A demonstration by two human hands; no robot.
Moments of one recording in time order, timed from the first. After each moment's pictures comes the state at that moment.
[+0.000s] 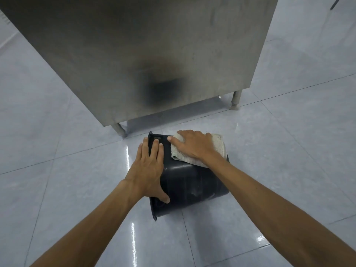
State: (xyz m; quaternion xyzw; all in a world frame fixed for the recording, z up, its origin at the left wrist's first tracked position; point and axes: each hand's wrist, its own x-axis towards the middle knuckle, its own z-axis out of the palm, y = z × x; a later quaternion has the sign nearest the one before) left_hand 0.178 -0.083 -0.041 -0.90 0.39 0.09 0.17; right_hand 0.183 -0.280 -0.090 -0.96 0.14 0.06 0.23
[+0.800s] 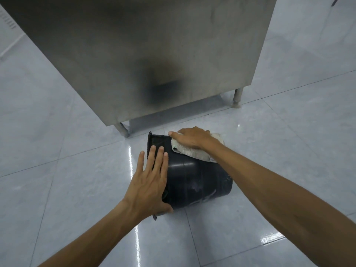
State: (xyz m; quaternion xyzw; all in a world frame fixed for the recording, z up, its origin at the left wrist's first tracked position) left_hand 0.138 -0.055 -0.054 -0.89 0.41 0.03 0.17; right_hand 0.204 -0.284 -0.079 -0.94 0.15 0.18 0.25
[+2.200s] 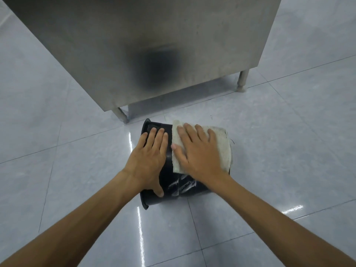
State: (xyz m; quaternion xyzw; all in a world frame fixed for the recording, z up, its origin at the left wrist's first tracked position) left_hand 0.164 -0.068 -0.040 -0.86 0.43 0.06 0.26; right_hand 0.103 -0.227 -0.117 -0.98 0.10 -0.15 0.13
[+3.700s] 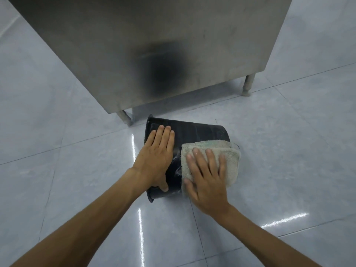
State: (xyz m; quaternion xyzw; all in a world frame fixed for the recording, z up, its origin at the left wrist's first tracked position) left_hand 0.183 -0.078 -0.050 -0.87 0.43 0.04 0.23; right_hand 0.052 -0.204 -0.187 -0.95 0.06 -0.27 0.12
